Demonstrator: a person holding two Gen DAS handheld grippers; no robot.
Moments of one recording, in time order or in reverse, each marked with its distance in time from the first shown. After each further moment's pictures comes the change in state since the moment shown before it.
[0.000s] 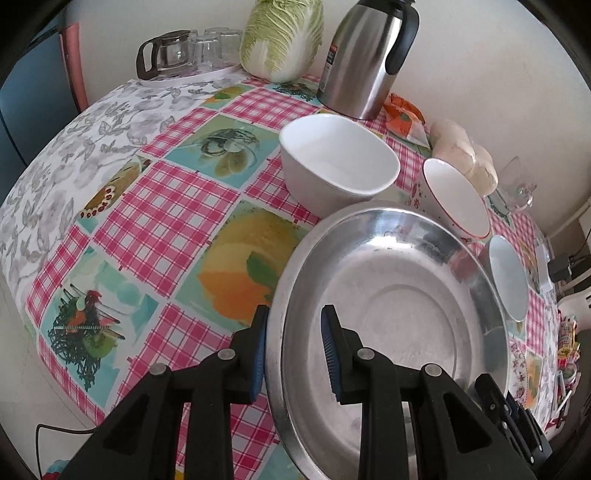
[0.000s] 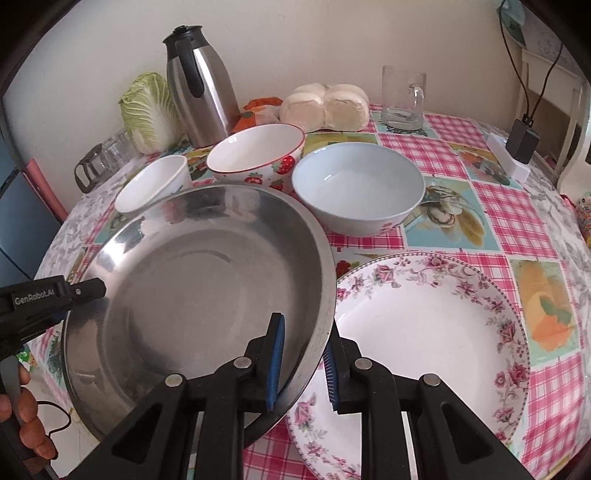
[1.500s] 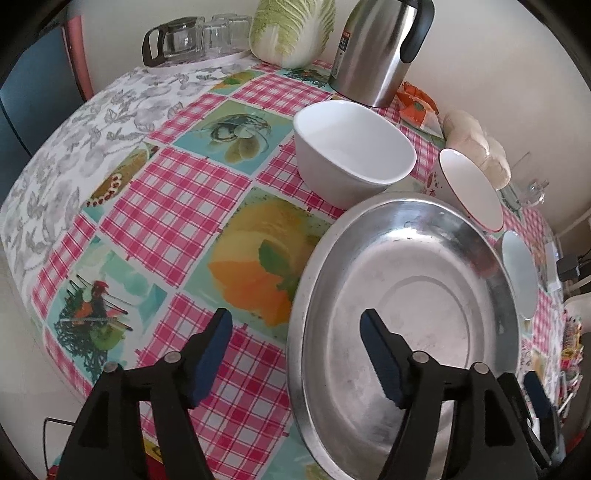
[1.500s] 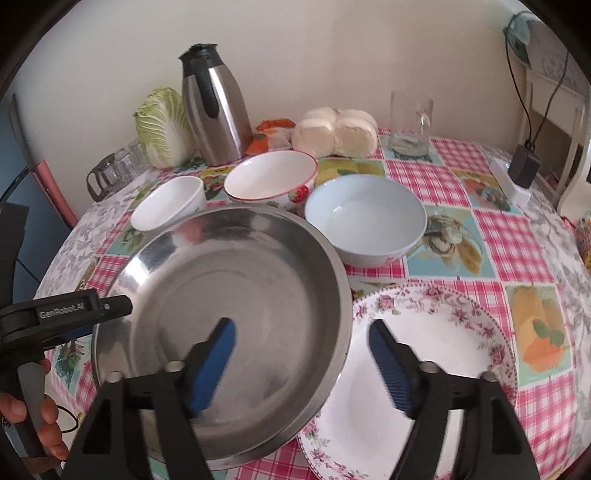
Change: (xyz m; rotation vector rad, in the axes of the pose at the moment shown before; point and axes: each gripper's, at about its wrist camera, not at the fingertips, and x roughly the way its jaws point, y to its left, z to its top) left arm 0.003 0.008 0.002 -0.012 0.050 0.040; right arm -0.019 0.010 0.010 -0.043 -0.074 0.020
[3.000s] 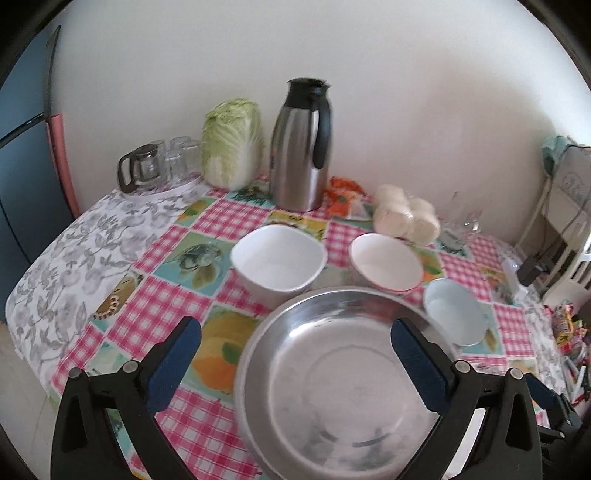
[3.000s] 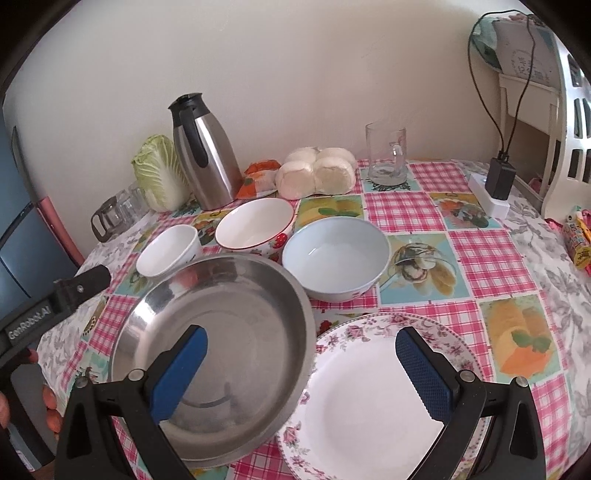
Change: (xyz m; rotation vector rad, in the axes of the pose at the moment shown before) left arm -0.085 -0.048 -0.010 0.195 -0.419 -0.094; right arm -0.036 -0.029 0.008 0.084 -0.124 0.016
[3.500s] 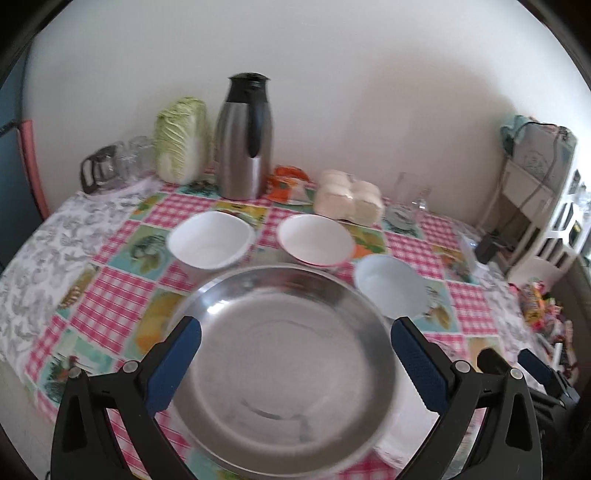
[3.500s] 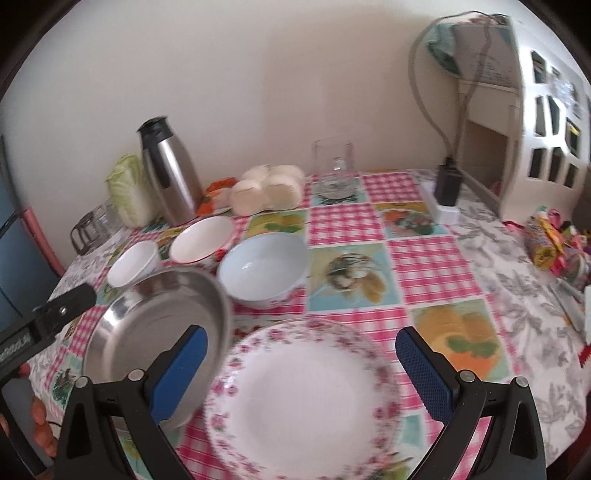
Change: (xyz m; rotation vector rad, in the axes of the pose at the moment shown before) left arm -0.017 -0.058 -0.023 0.042 0.034 -0.121; right arm -0.035 -0.065 0.001 0.032 -0.052 -0.094
